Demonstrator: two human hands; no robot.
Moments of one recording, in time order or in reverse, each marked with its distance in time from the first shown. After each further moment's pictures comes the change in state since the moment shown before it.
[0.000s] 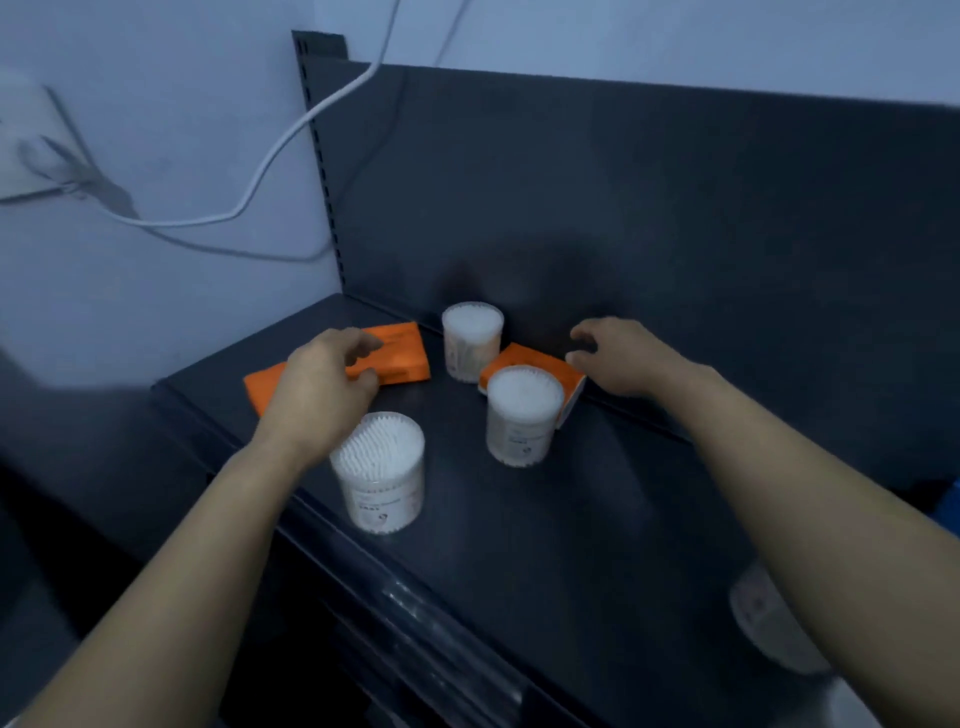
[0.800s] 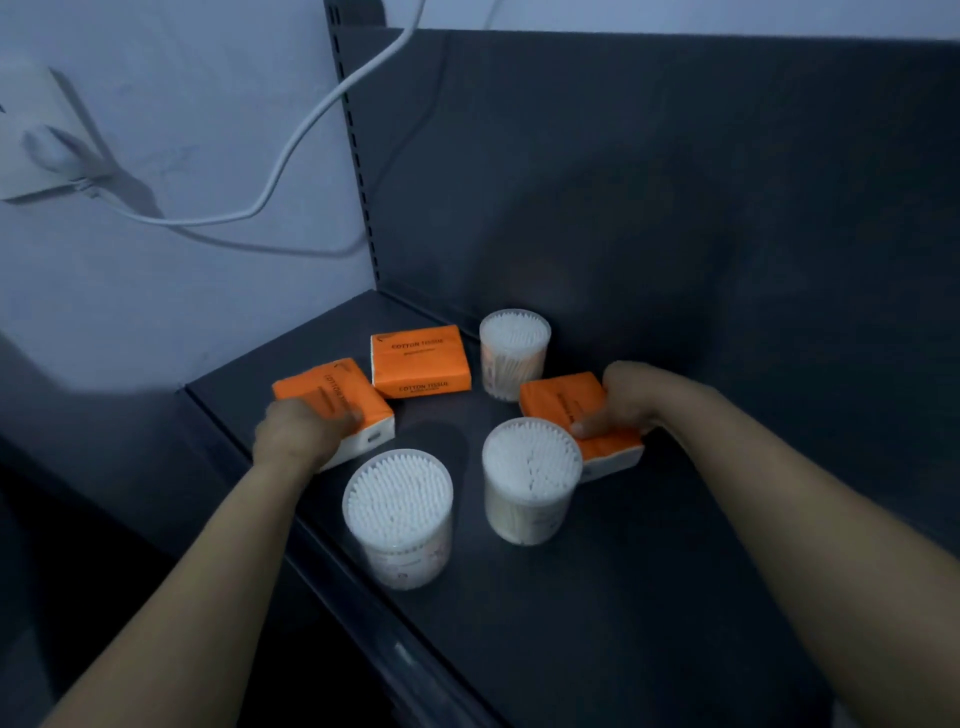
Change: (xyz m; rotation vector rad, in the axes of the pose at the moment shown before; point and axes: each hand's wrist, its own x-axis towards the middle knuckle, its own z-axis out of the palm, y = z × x) left_hand 0.053 -0.098 0.037 -0.008 -0.031 -0.906; right_hand 0.074 -0.007 0.038 -0.001 -0.356 0.194
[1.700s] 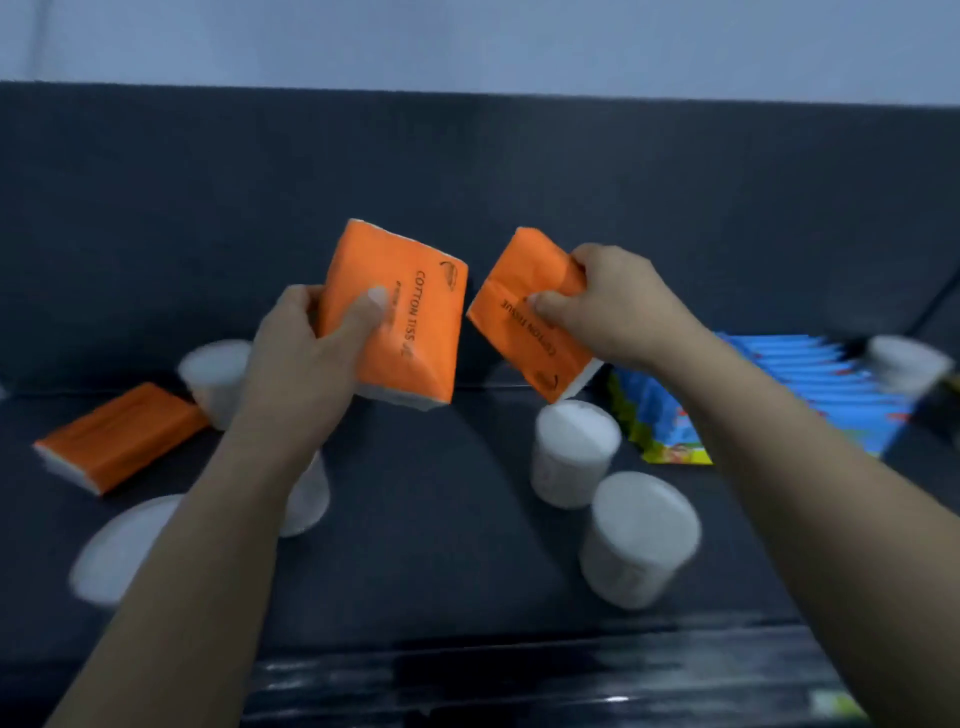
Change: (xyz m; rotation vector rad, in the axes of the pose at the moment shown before) left_hand -0.239 0.092 -0.002 -0.480 -0.567 1.006; right_hand -0.263 0.079 -0.012 0.267 0.894 0.292
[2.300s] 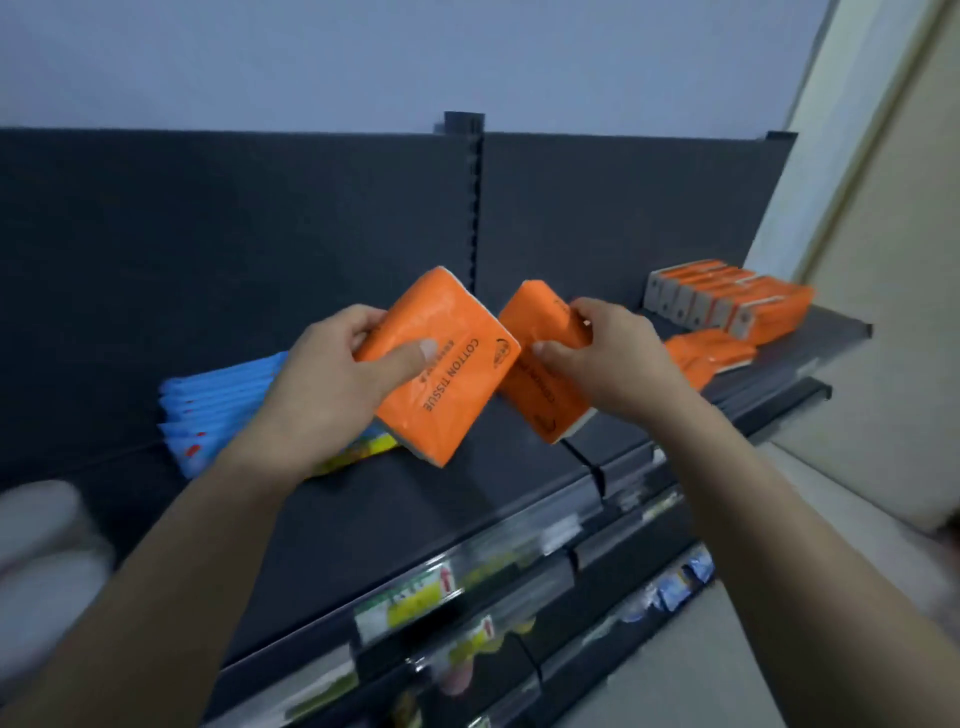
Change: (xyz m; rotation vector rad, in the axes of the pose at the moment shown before) left_hand -0.174 0.164 0.325 -0.138 -0.708 0.287; right_hand -0.187 0.314 -0.224 -0.129 0.329 0.391
